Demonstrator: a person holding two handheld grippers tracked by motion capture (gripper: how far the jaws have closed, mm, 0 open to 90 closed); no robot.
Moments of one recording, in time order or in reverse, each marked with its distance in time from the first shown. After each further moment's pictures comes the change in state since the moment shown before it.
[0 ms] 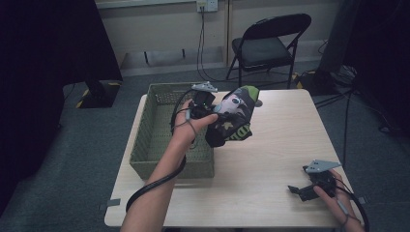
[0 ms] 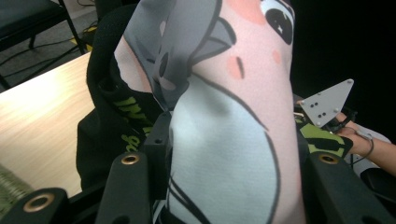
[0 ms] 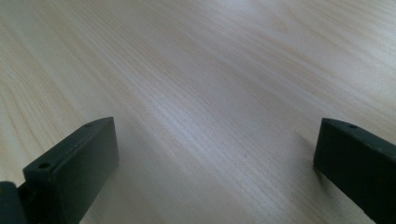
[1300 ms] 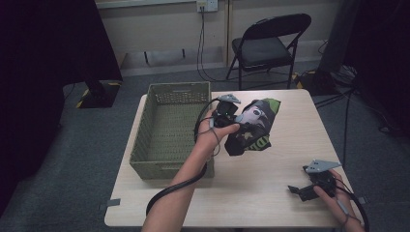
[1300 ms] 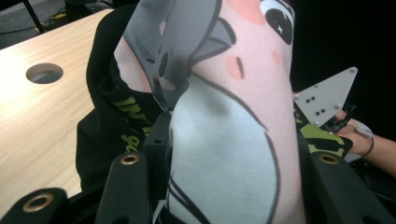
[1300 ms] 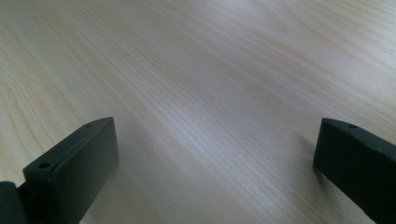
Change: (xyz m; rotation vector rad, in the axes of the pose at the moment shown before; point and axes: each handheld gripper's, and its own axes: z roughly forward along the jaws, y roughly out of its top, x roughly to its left) left arm -0.015 -0.012 0.066 0.046 -0.071 0.002; right arm 0.000 0.000 0.000 0.000 0.000 0.000
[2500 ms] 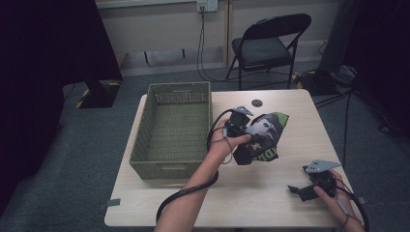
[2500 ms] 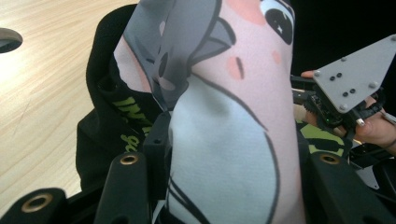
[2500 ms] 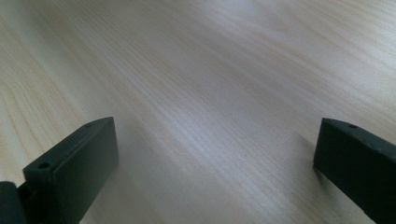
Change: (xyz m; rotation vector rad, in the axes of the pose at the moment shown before) left arm -0.002 -0.020 0.051 0.071 -0.014 -0.017; right arm 0.000 0.000 0.000 0.000 0.000 0.000
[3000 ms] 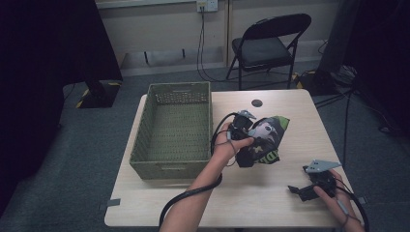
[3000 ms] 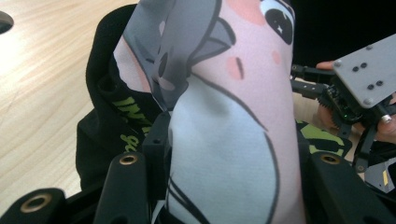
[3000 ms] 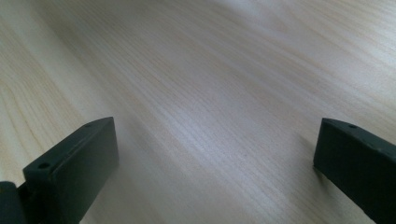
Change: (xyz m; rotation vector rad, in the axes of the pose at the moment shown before) left arm 0.003 -0.009 0.018 0.028 0.017 -0.015; right arm 0.000 0.000 0.000 0.000 0.000 0.001
